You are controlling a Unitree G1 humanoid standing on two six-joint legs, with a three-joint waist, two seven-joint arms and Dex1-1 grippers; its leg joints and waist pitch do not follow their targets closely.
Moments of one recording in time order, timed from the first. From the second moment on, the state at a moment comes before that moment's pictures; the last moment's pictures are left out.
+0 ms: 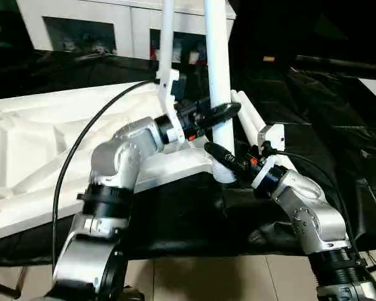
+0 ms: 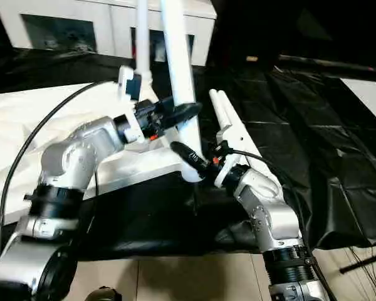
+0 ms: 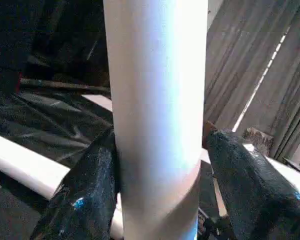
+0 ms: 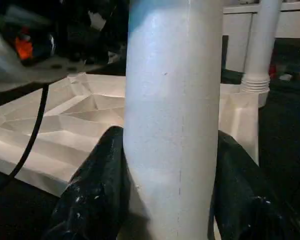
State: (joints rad) left arm -0.79 0.07 0.06 0.30 -0.47 0.62 -0.82; right arm -0.35 -0.21 0.05 0.16 0.42 0.20 0.74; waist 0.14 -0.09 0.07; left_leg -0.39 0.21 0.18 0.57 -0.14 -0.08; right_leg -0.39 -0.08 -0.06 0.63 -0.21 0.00
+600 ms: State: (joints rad) left arm -0.91 0.07 0.06 0.34 -0.42 0.69 -0.64; right arm -0.38 -0.26 0.02 0.16 0.49 0.33 0.80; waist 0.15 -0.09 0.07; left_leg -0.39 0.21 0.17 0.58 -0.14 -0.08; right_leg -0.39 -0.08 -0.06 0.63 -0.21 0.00
